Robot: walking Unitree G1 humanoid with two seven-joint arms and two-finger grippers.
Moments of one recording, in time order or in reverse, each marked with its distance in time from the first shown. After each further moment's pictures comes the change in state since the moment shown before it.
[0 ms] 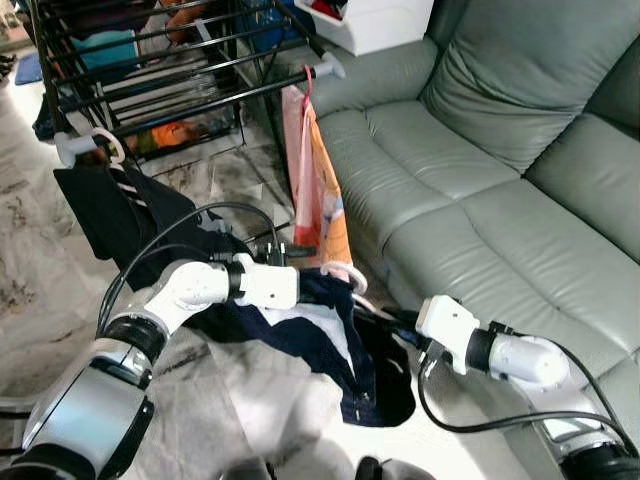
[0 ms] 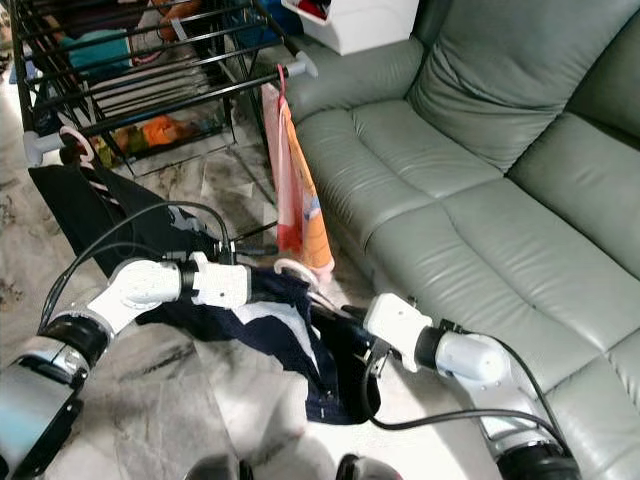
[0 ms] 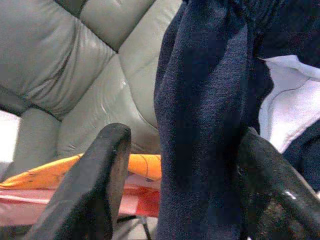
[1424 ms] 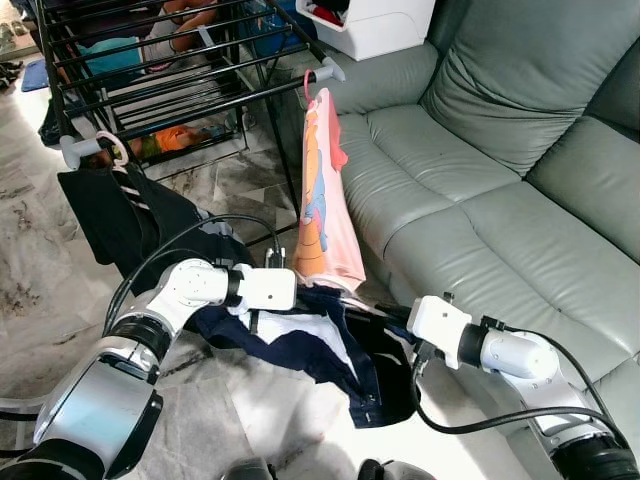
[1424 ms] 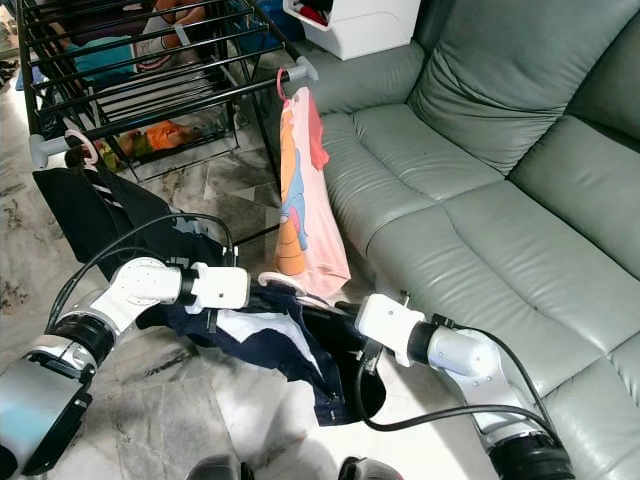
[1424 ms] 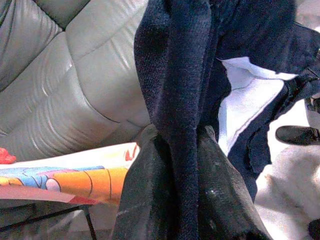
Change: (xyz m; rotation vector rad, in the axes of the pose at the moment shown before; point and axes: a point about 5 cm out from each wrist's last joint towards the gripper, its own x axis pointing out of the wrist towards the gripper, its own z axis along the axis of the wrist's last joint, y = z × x) left arm 0.001 -0.009 -0.008 -0.175 0.029 -0.182; right arm 0.009 -0.003 0.003 -0.081 -0.012 -0.001
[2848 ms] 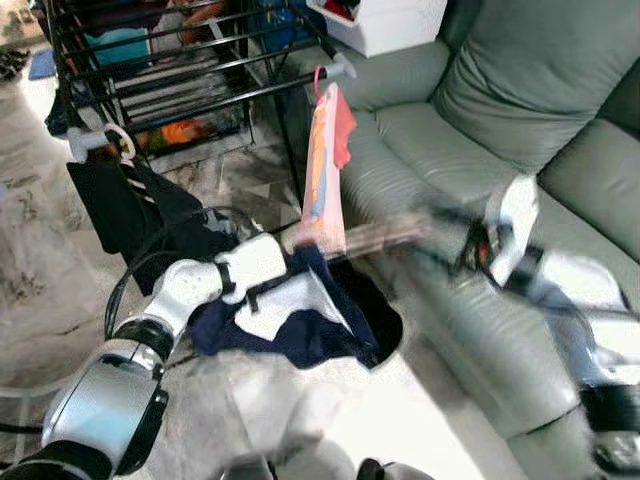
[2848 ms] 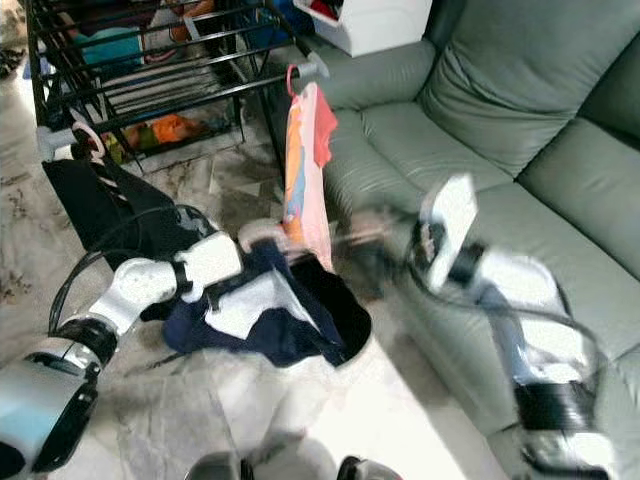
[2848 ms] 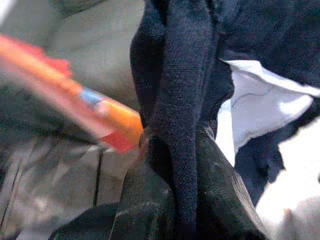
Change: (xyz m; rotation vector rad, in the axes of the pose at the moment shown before) left arm -0.007 0.016 -0.023 -0.336 0.084 0.411; right arm -0.029 -0.094 0.062 0.316 -0.336 -0.270
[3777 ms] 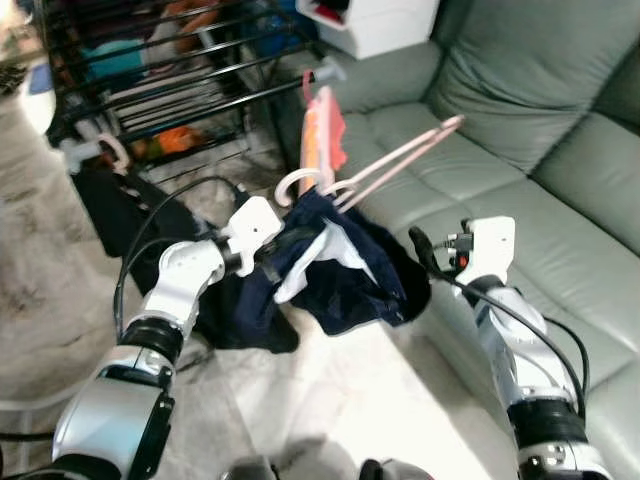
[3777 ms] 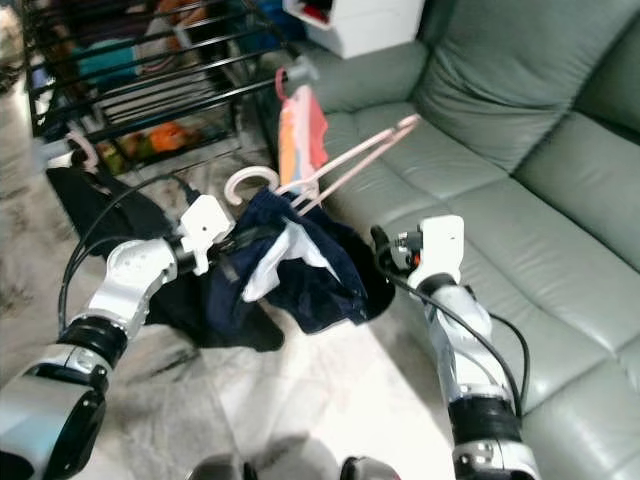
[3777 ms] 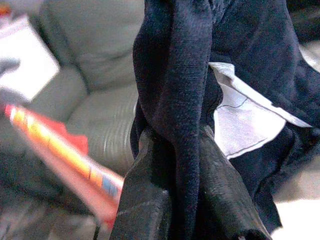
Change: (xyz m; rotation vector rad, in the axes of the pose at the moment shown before) left arm -0.001 0.012 0.050 -0.053 -0.341 0.024; right arm 0.000 0.010 -0.082 0.129 0.180 -0.613
